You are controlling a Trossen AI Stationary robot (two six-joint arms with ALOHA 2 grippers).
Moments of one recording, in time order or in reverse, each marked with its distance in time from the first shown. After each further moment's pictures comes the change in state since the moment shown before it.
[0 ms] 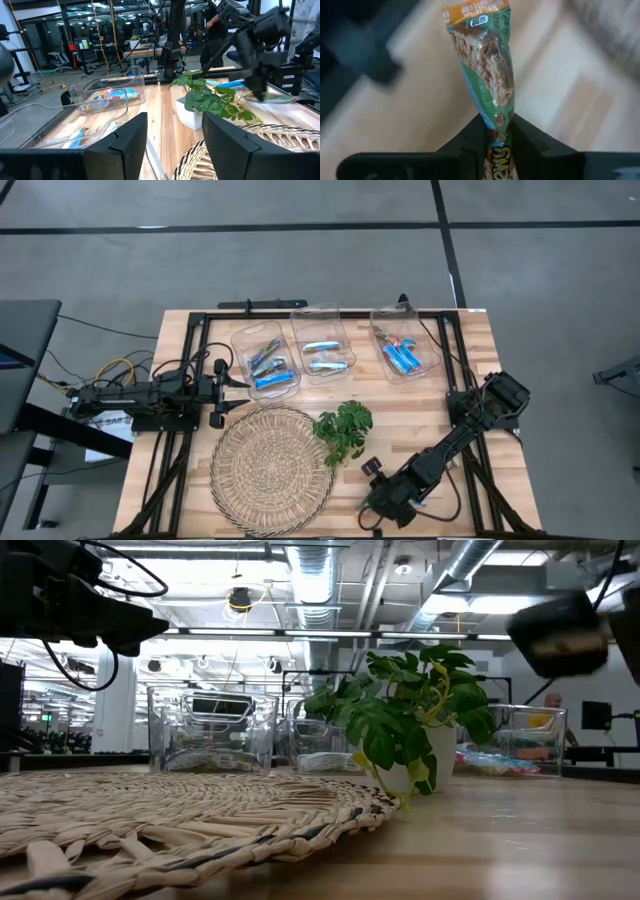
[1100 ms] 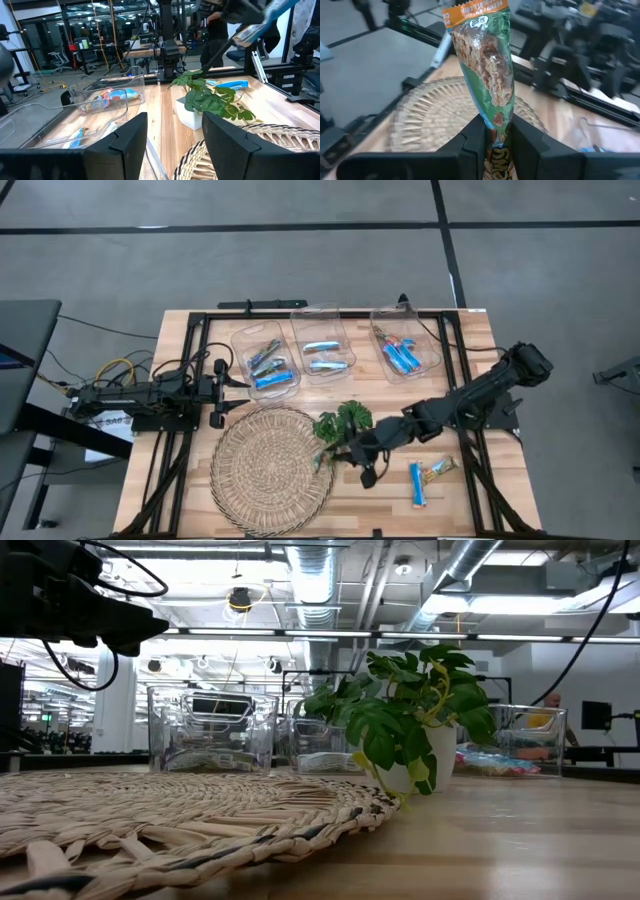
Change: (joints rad) left arm 0.000 0.000 0.000 0.000 0.000 0.000; right arm -0.308 -0.315 0.002 0.439 0.085 -0.304
